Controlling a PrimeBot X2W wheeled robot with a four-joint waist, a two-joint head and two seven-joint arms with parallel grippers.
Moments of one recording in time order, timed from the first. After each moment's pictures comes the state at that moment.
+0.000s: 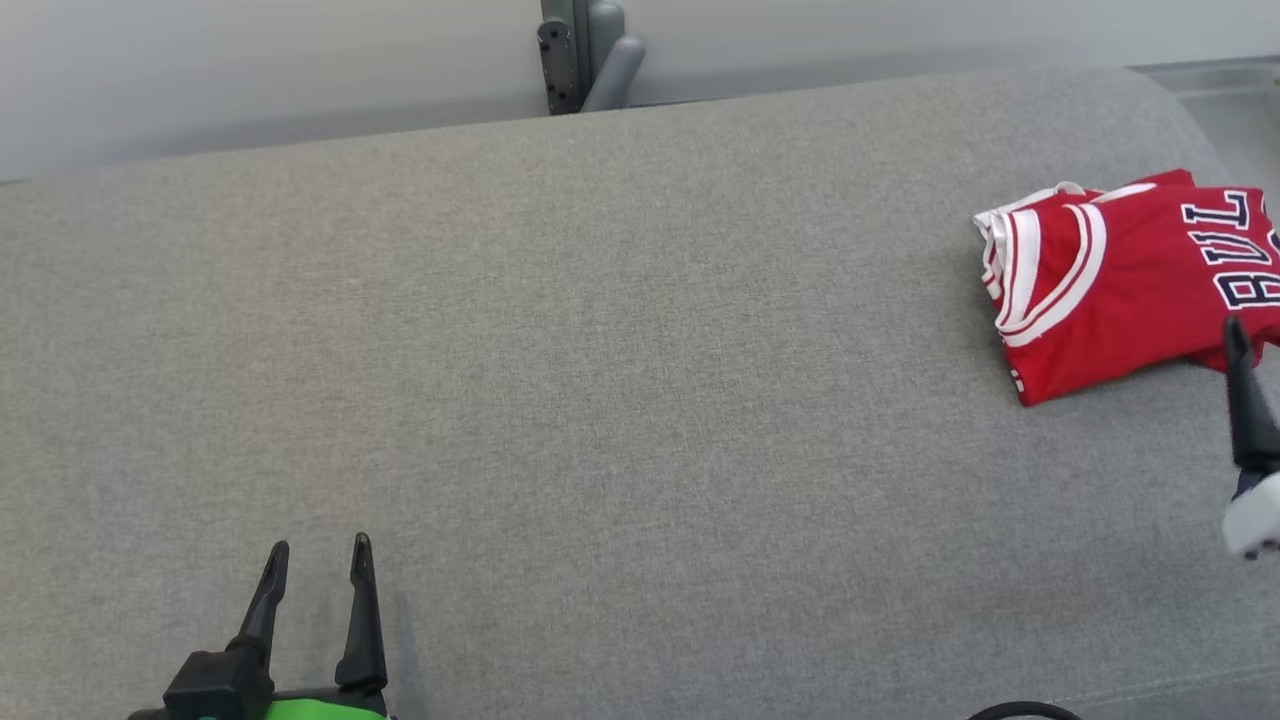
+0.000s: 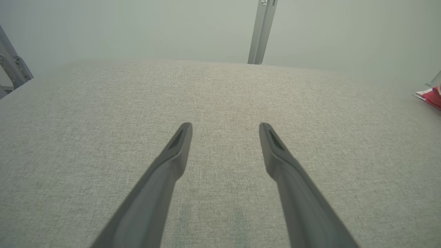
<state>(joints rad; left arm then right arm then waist) 0.10 0.05 -0.01 0.14 -0.19 -0.07 -0.26 -0.23 -0.53 0.00 0.36 0.40 0.13 -0.26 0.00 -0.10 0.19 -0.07</state>
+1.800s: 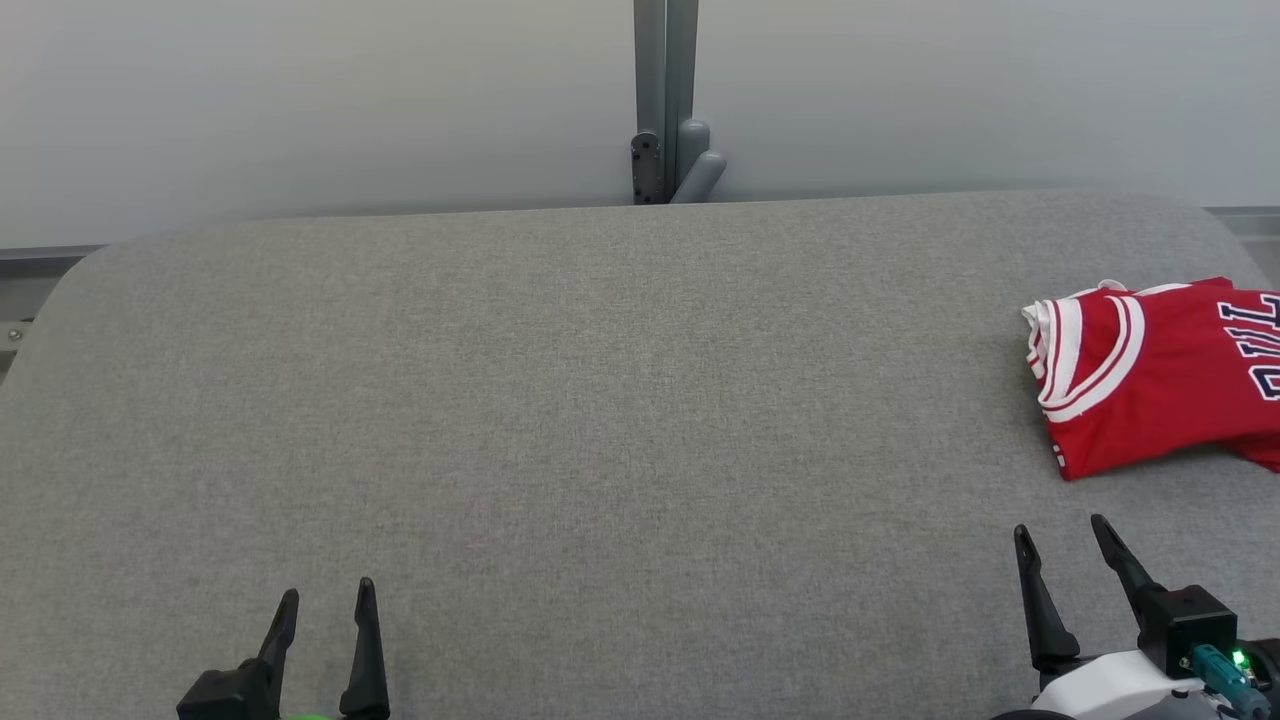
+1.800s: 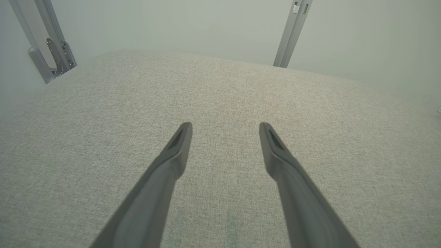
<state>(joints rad) 0.08 0.05 0.00 0.31 -0.23 -0.08 -0.26 0.08 -0.11 -0.07 0.21 0.03 0.13 -0.26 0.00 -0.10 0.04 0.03</state>
